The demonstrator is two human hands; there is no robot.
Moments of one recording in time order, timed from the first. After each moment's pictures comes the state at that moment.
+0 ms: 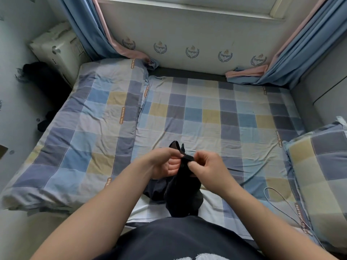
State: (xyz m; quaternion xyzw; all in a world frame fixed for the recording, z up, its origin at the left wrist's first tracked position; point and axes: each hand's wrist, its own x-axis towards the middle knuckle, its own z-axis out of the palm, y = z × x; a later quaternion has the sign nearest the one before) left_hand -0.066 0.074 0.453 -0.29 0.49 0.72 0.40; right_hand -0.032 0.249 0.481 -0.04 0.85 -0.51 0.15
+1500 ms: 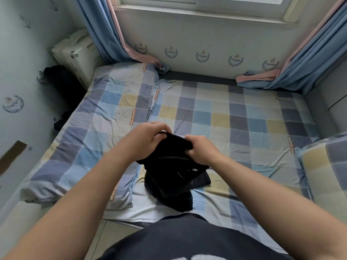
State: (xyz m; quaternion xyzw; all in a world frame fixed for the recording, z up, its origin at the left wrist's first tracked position) left_hand -0.056 -0.008 0.516 0.15 0.94 0.29 0.02; right_hand -0.113 0.214 0.440 -0.20 0.93 -0.26 0.16
